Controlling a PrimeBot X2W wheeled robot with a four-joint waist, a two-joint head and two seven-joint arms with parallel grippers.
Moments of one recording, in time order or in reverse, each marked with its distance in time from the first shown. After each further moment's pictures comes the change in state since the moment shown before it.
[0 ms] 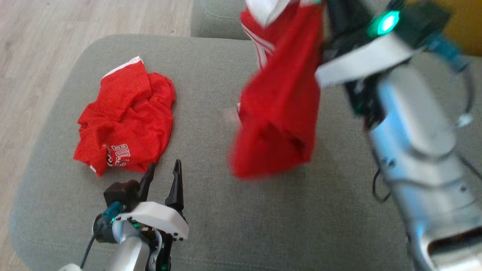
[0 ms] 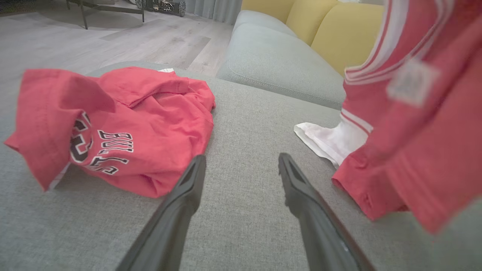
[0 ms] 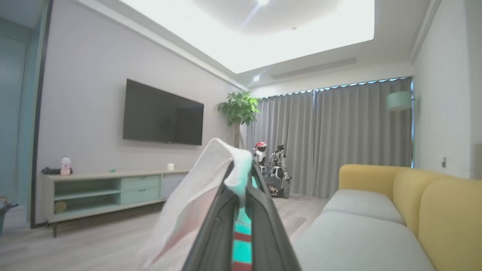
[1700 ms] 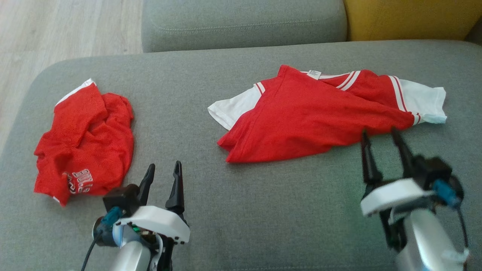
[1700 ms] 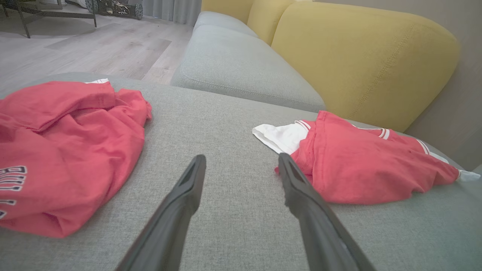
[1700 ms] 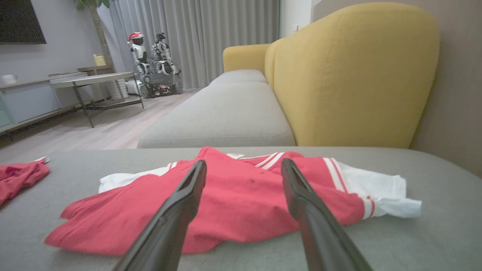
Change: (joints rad) left arm 0.038 -0.001 0.001 -0.063 0.003 0.016 0.000; right arm 0.576 -0.003 -0.327 0.072 -0.201 0.000 -0.064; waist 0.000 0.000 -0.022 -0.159
